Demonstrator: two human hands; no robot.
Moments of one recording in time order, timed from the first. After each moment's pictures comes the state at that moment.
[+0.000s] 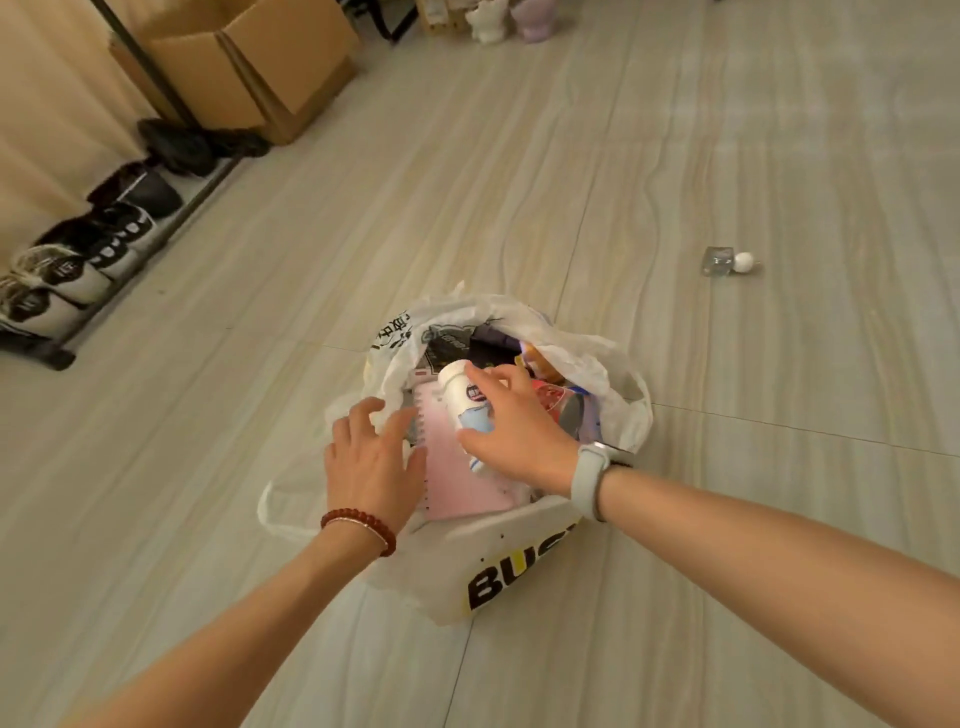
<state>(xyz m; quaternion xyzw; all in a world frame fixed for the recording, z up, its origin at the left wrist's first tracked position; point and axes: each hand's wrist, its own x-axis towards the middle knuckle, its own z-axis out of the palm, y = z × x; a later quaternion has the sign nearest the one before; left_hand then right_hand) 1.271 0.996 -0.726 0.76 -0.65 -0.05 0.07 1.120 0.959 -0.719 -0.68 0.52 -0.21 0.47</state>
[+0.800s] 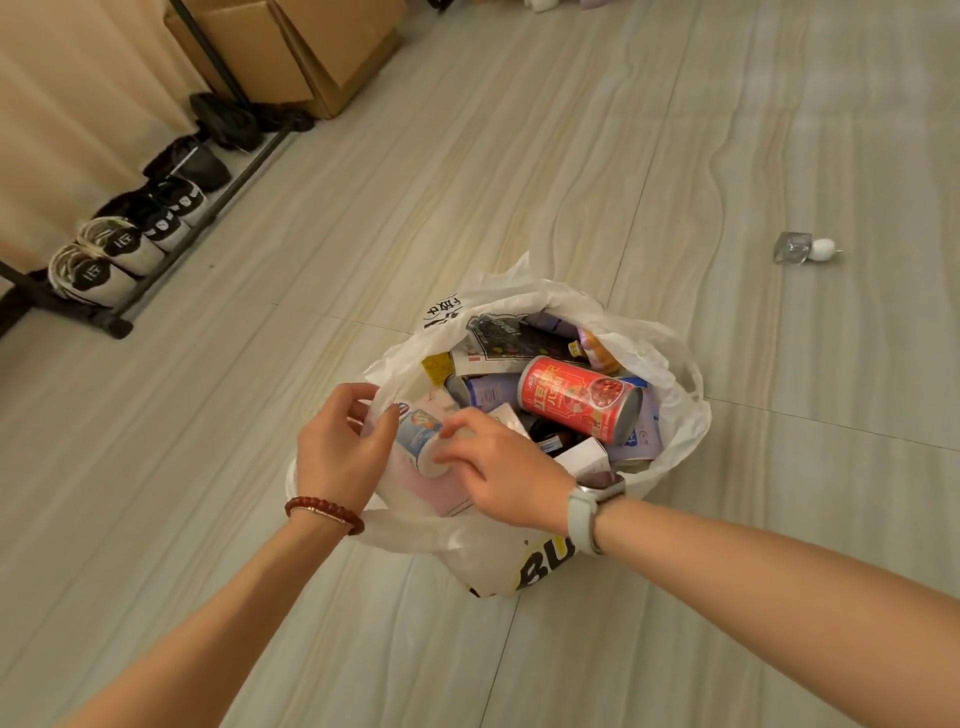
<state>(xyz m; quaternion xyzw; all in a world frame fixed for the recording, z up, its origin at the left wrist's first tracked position) 1.320 1.001 -0.694 0.78 -0.51 -0.15 0.33 1.171 0.979 -0.745 -0.80 0.36 -0.23 0.42</state>
